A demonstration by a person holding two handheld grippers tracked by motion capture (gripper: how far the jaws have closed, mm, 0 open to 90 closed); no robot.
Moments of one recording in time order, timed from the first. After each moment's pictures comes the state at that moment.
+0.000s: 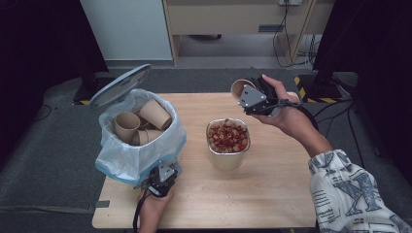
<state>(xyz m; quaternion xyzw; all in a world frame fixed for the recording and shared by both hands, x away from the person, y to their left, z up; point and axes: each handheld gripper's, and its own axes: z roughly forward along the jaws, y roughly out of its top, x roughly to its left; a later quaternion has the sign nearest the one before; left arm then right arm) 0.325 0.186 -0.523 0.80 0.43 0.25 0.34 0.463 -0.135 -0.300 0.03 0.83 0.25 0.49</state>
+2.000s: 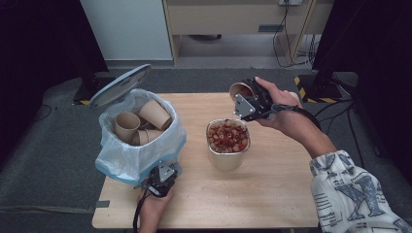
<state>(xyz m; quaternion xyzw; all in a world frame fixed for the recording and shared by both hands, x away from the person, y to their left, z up) 0.325 0.186 -0.523 0.80 0.43 0.25 0.34 0.448 -0.122 -0.300 -0.06 0.82 0.16 0.54</state>
